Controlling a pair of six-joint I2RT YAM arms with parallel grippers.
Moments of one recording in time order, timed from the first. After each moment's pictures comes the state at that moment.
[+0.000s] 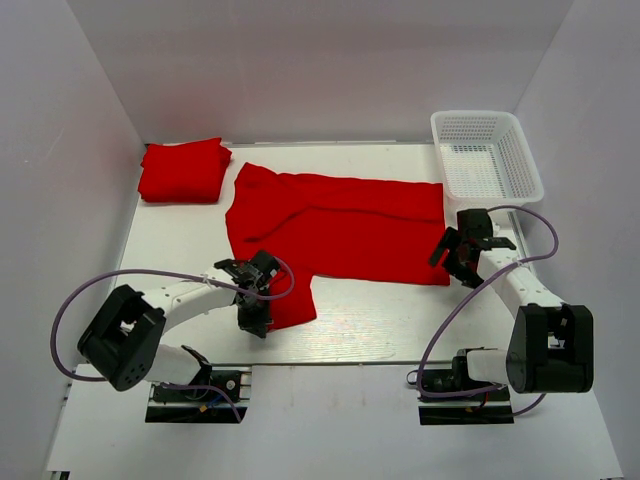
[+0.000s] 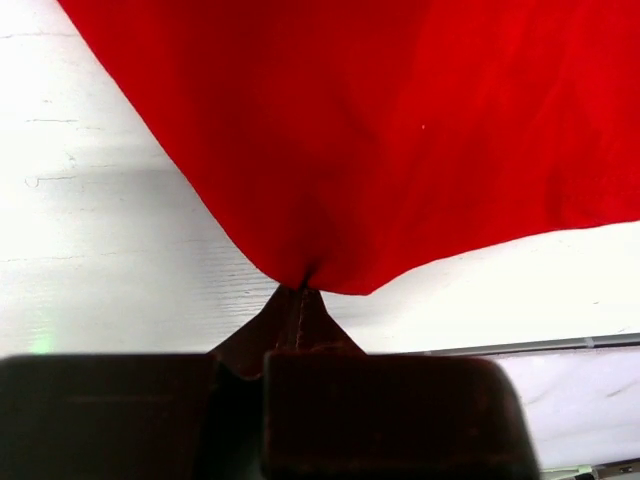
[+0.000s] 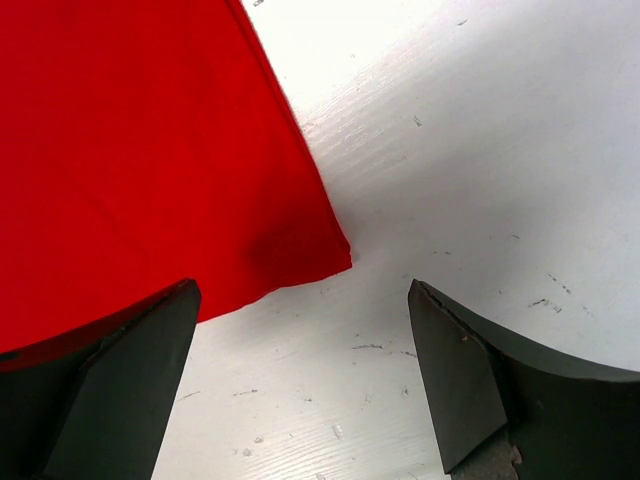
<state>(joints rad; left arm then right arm) -0.67 1.37 0.66 -0.73 0.04 -0.70 0.06 1.29 0.75 -0.57 0.15 0.54</state>
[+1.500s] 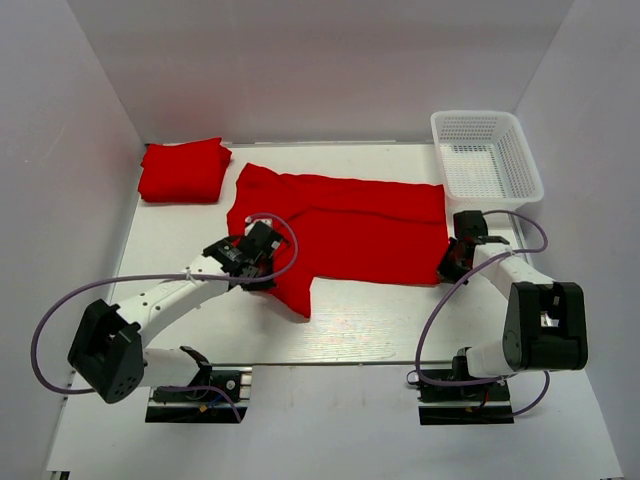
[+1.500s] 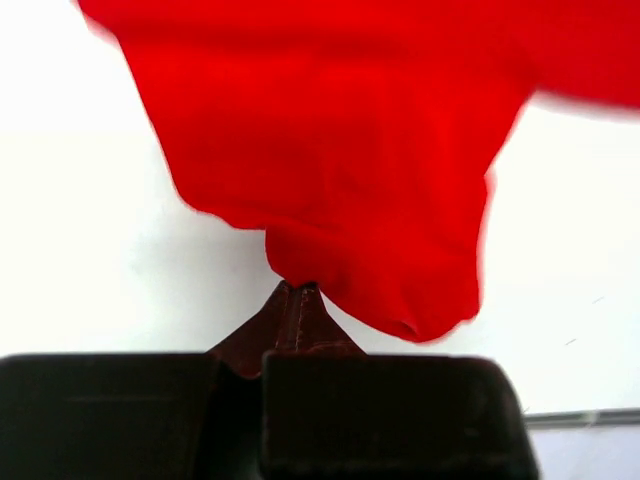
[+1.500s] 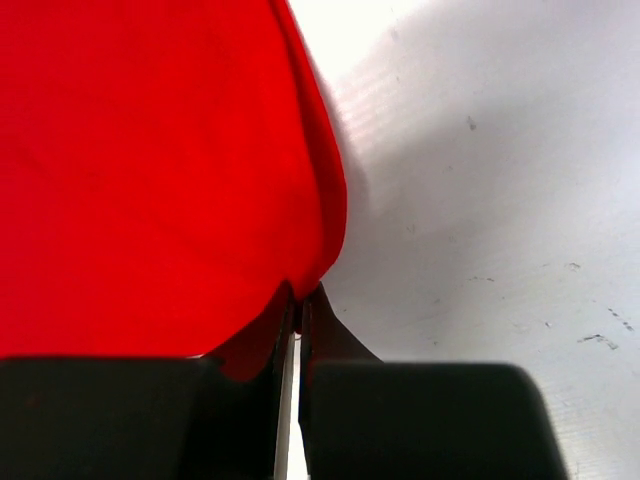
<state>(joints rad) -0.67 1.28 0.87 -0.73 -0.23 -0.63 0.05 1.41 0.72 -0.51 0.06 0.52</state>
